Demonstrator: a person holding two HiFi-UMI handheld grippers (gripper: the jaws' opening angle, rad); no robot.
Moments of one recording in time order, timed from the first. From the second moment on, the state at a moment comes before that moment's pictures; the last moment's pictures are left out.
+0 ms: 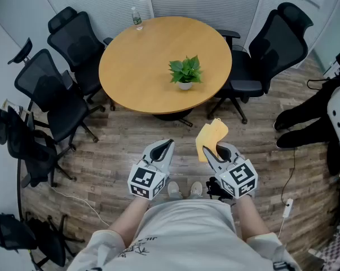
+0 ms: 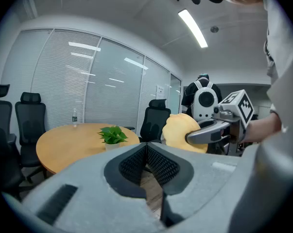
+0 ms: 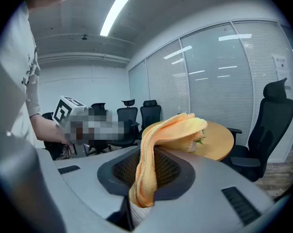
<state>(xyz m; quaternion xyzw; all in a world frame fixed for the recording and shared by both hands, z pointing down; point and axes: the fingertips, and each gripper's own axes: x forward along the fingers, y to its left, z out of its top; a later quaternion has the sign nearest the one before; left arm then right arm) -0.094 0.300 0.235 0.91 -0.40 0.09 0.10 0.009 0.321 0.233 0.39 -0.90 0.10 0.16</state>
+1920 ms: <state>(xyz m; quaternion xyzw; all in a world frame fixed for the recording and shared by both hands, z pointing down) -0.081 0.128 0.243 0.91 -0.39 0.07 0.10 0.027 0.153 0.246 0.41 -0.89 0.11 0.15</state>
